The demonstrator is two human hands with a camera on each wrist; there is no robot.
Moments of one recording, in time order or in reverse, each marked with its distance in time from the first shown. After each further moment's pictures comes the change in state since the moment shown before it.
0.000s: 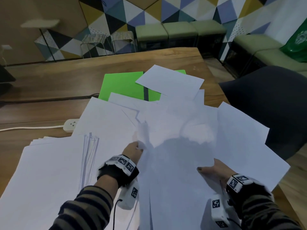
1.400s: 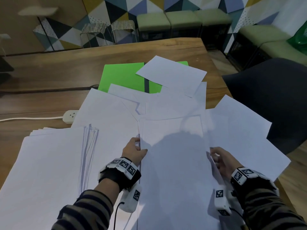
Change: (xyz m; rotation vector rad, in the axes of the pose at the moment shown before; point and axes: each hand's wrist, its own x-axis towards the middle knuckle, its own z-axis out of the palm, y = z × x) left_hand -0.013 -0.022 0.027 -0.376 0.098 -0.072; right_hand -0.011 -0.015 -0.011 0.307 0.108 0.191
